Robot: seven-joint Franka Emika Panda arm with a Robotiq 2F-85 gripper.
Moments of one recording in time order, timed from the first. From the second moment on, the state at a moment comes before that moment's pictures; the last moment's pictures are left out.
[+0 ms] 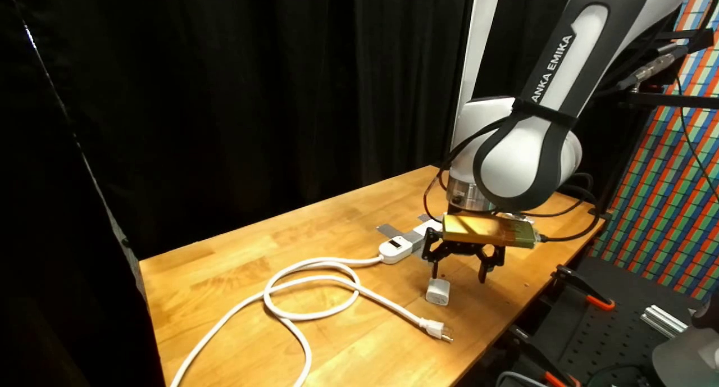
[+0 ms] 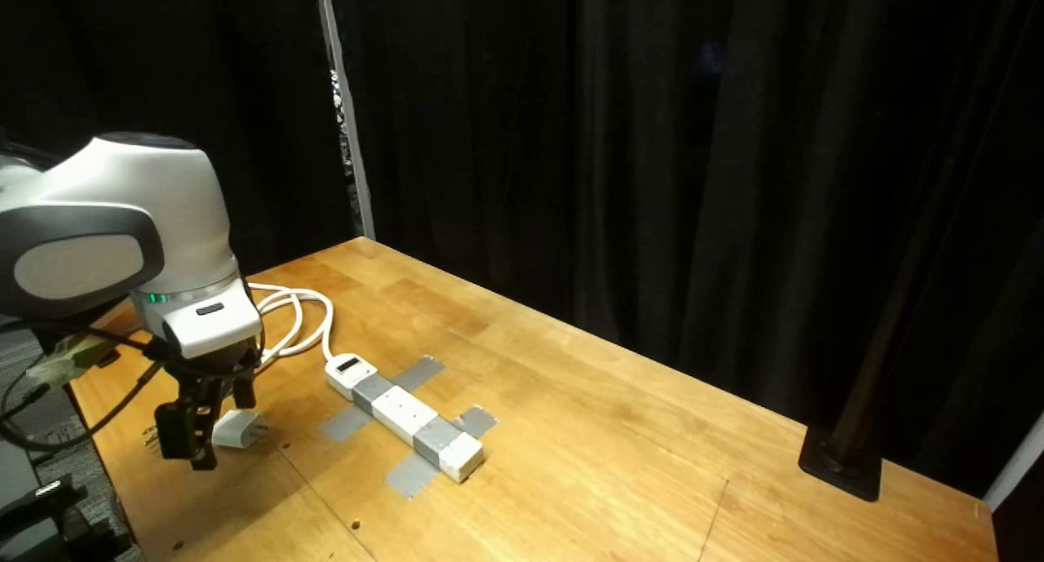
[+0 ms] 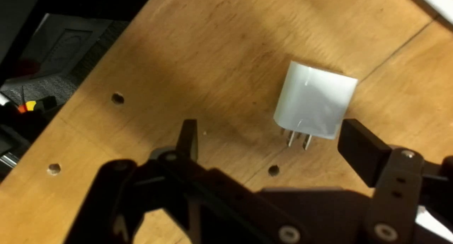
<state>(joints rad) 0.08 0.21 0.14 -2.76 0.12 2.92 0.89</state>
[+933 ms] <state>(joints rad) 0.28 0.37 0.11 -2.74 0.23 3.16 0.88</state>
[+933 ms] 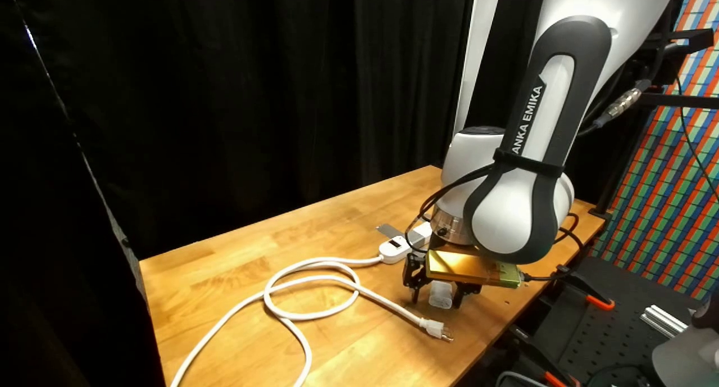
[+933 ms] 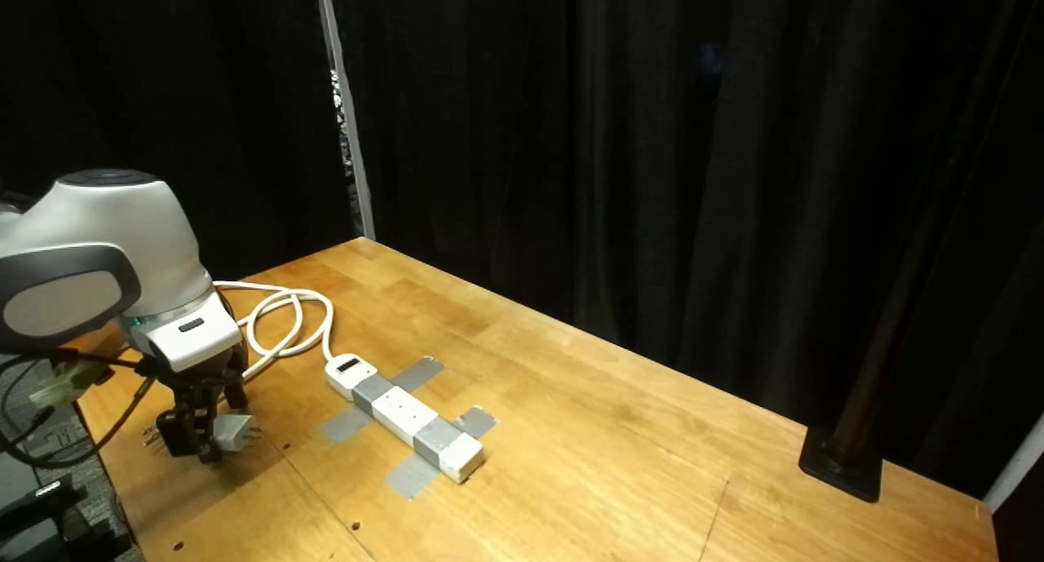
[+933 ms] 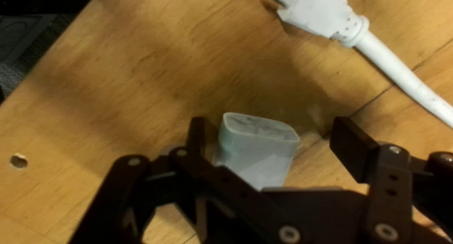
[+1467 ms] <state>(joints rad) 0.50 0.36 -0.14 -2.73 0.23 3.12 0.89</state>
